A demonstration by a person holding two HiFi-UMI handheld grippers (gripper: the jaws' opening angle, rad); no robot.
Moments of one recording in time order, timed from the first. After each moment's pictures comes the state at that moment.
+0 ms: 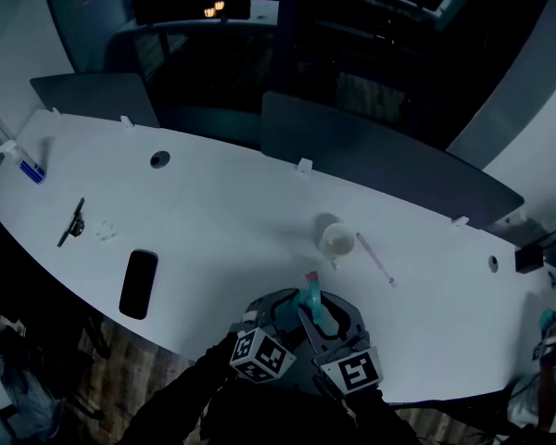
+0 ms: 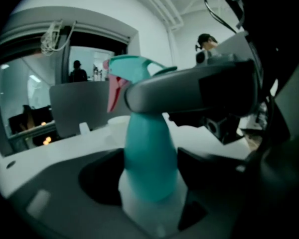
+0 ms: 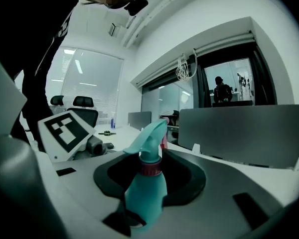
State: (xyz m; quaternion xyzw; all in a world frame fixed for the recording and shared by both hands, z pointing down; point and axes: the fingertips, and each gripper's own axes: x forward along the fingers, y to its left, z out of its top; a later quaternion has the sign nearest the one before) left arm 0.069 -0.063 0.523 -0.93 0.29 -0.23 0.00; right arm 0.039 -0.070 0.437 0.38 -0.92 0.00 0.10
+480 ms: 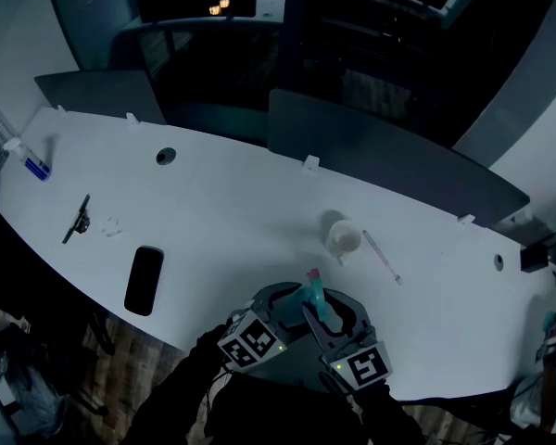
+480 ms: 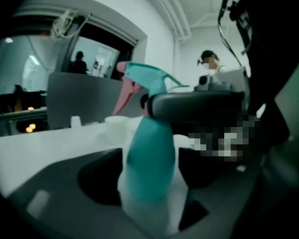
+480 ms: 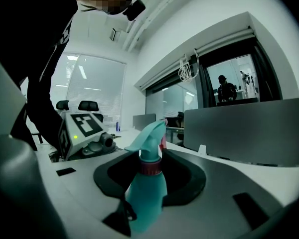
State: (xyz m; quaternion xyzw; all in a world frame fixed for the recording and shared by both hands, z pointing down) left arm 0.059 -0.062 0.517 -0.95 0.22 -0.19 -0.06; right arm 0.036 -0.068 0.437 0.36 -0.93 0.02 0.08
